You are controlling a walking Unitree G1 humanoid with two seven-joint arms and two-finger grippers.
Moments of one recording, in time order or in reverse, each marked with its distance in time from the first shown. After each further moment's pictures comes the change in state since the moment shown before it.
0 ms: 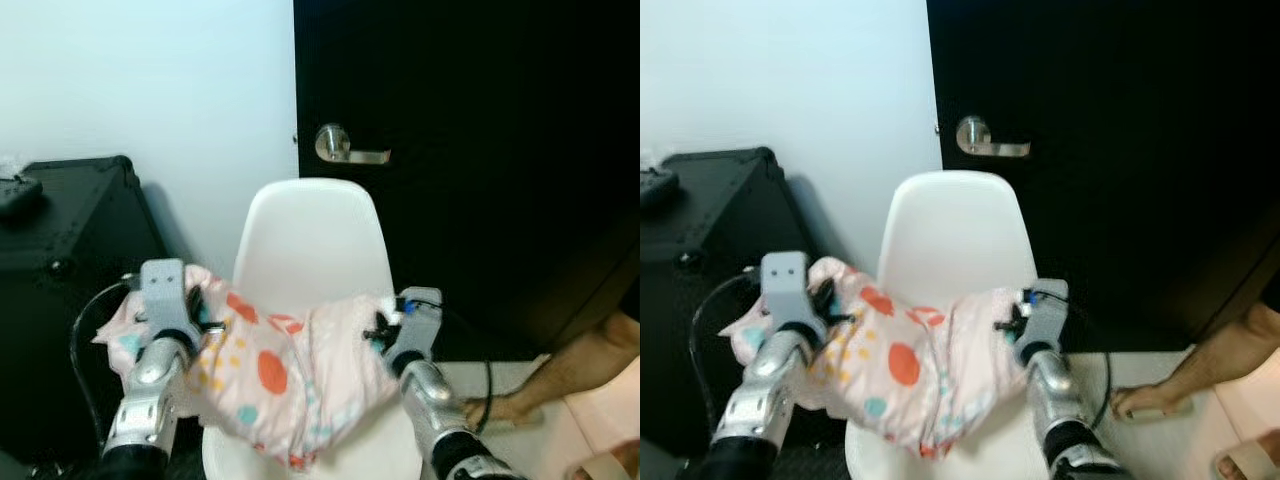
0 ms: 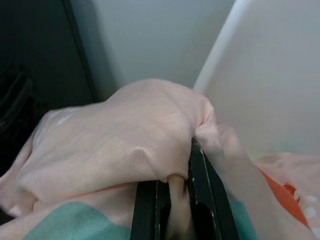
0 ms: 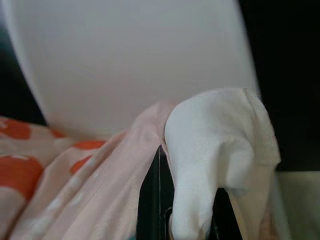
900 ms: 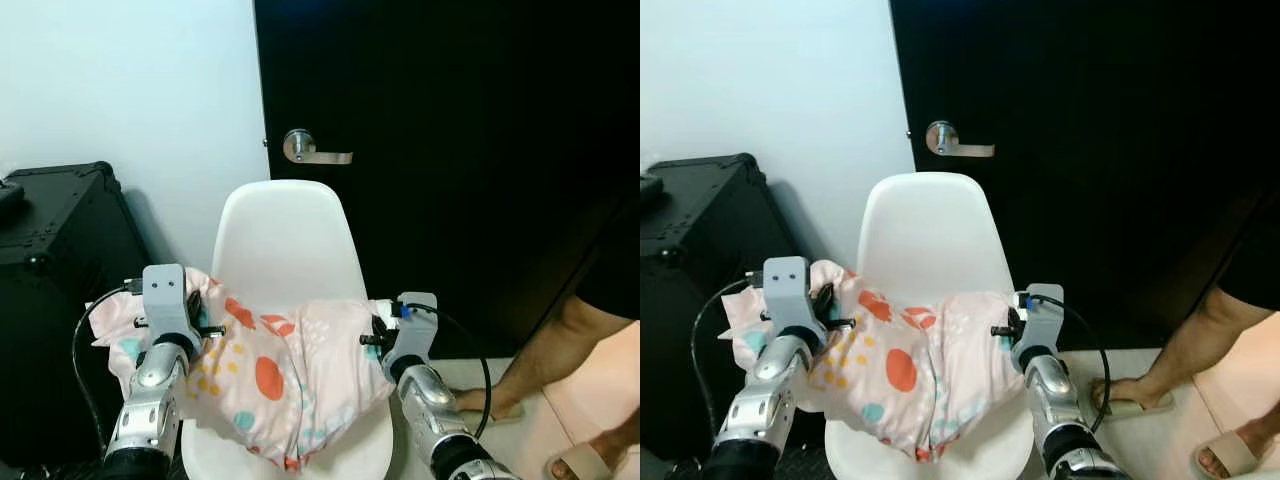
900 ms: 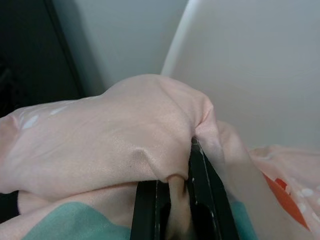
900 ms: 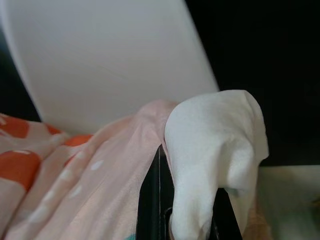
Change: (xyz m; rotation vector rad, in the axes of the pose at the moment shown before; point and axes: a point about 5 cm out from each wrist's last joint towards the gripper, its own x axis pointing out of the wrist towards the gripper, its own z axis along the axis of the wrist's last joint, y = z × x) left arm -0.002 0.003 -0.005 -0.003 0.018 0.026; right arm -0.002 0.003 -0.006 0.015 0.024 0.029
